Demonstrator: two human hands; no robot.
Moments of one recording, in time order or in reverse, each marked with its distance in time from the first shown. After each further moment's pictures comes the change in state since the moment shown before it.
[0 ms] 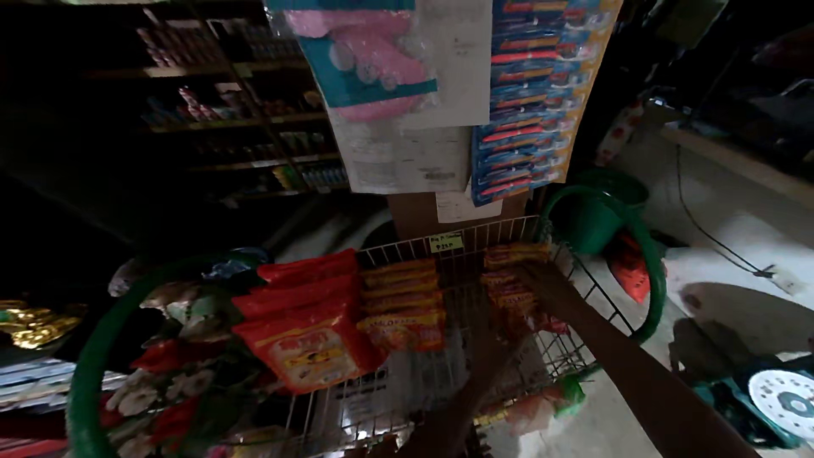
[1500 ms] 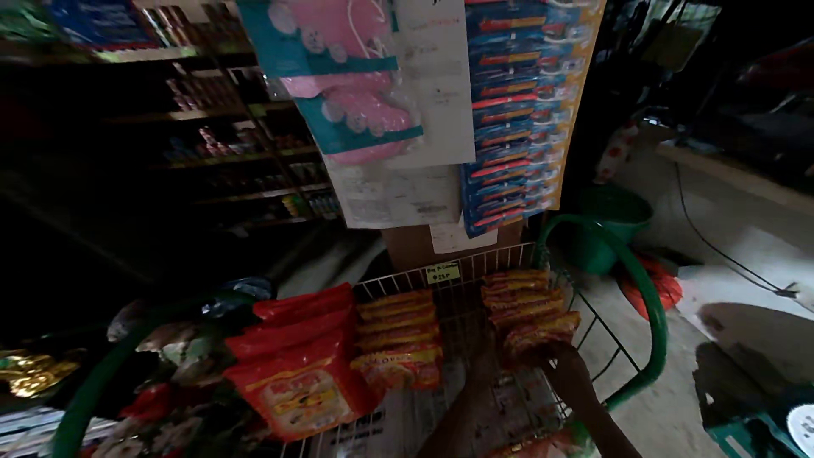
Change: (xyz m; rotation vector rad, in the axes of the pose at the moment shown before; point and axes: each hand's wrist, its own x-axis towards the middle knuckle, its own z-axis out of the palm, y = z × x) left_hand 0.057 -0.027 0.012 -0.474 -0.005 -0.027; right_hand -0.057 -0.014 0.075 0.596 0.181 0.529
